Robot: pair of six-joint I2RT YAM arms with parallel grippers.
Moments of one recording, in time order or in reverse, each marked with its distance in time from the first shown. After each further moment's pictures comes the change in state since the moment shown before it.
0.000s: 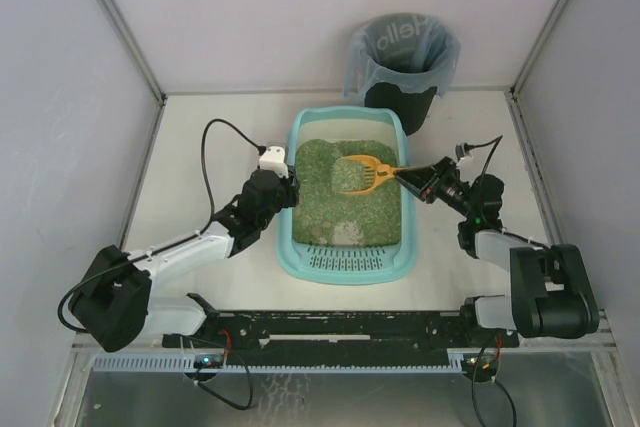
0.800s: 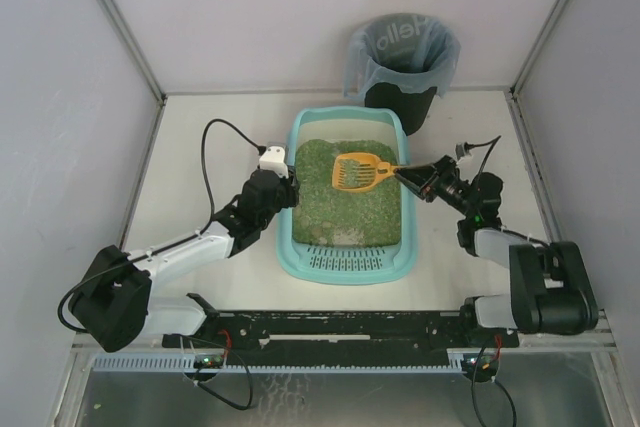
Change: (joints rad) left arm 0.000 0.000 0.000 0.000 0.000 0.000; right arm 0.000 0.070 0.007 0.098 -0.007 0.075
